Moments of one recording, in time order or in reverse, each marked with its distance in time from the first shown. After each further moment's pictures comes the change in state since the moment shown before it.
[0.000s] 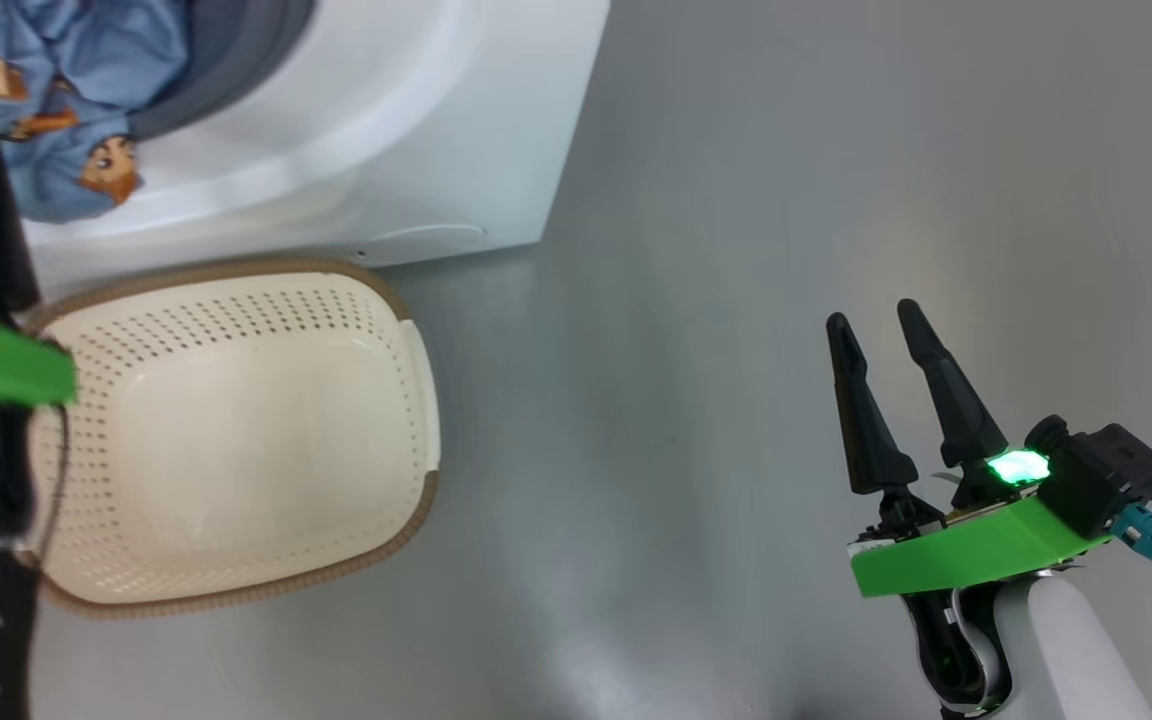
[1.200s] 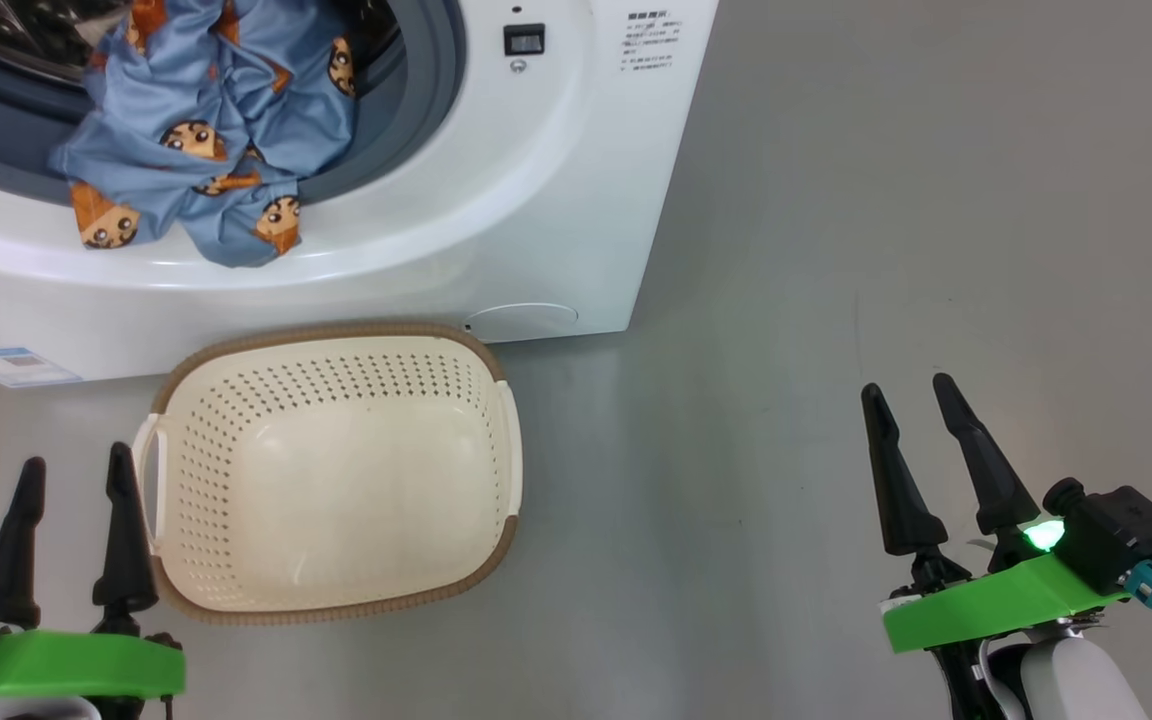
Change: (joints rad) left arm 0.550 -0.149 0.133 -0.327 0.112 0.000 0.000; right arm 0.101 -0.013 -0.057 0.022 -0.053 0.000 0.000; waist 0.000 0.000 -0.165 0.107
